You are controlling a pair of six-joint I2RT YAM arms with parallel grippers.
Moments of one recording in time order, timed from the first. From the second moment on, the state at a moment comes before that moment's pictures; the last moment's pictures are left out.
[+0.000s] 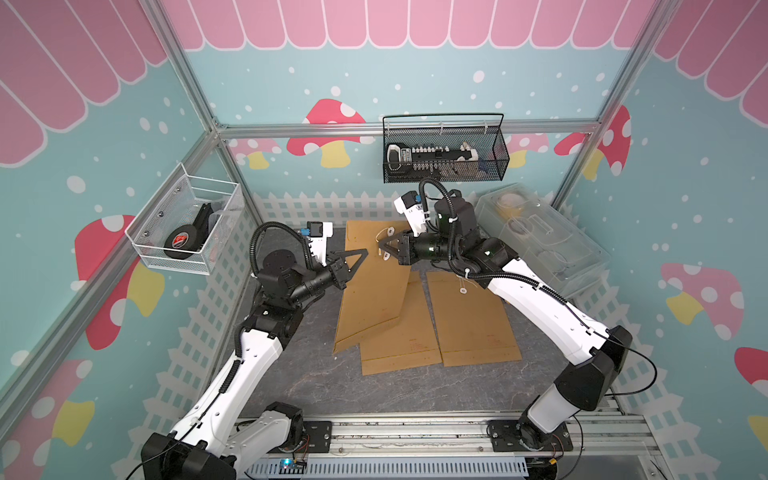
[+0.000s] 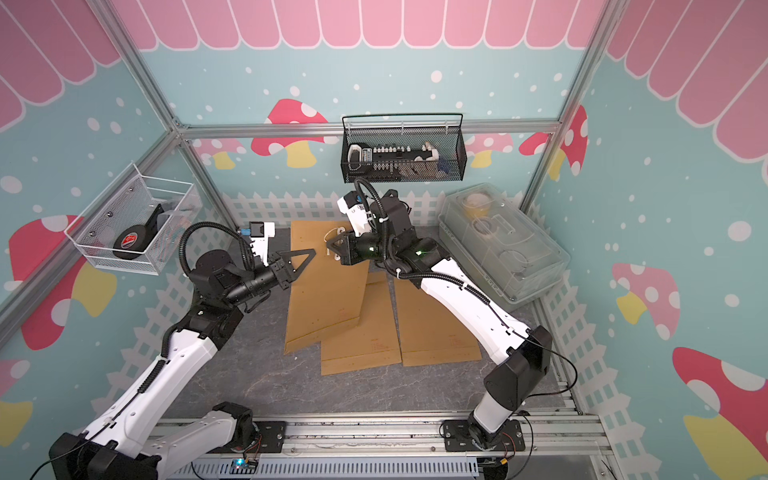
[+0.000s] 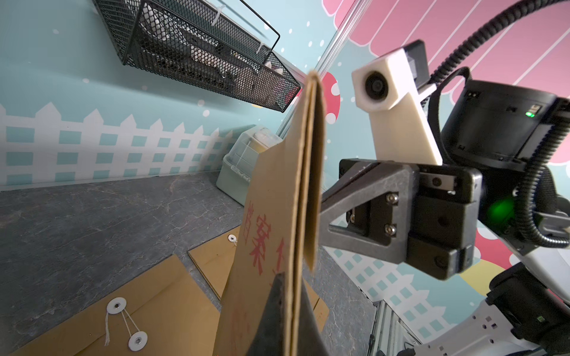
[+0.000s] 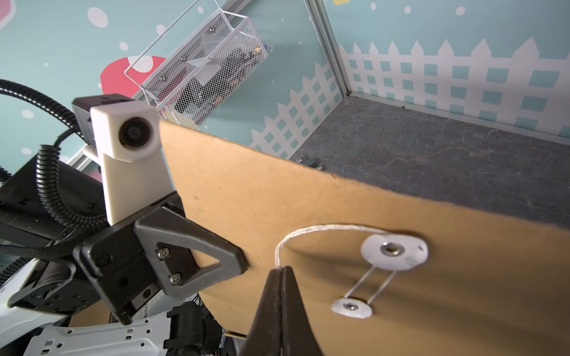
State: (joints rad) left arm -0.24 1.05 0.92 0.12 0.68 -0.53; right arm 0.70 1.63 1.74 -0.46 -0.45 0.40
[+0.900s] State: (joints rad) left arm -0.24 1.04 0.94 0.14 0.69 -0.57; right arm 0.64 1.57 1.52 -0.35 -0.36 0.43
